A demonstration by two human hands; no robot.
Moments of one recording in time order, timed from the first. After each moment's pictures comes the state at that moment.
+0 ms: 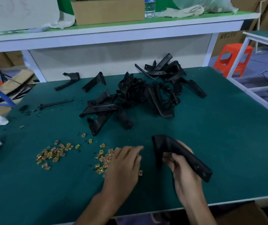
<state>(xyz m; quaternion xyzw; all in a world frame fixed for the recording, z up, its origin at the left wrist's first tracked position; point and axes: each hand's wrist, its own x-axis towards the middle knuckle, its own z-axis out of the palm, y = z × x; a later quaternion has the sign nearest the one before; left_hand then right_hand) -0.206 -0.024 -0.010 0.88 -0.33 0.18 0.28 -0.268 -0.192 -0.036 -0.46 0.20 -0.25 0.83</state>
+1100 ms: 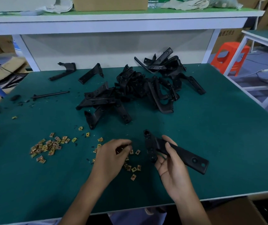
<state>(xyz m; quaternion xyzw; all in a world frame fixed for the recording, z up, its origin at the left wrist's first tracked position) -0.177 -0.002 -0.006 0.87 -0.17 0.00 0.46 -0.254 -0.175 -0.032 -0.35 0.18 -0.13 0.91</state>
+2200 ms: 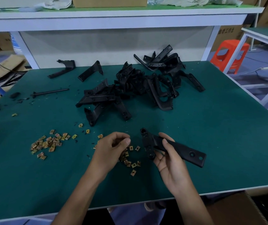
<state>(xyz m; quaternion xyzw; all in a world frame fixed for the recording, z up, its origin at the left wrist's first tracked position) -0.170 0.001 -0.008 0.78 -0.10 -0.12 0.61 -0.256 -0.173 -0.030 -0.36 0.17 -0.12 0.91</state>
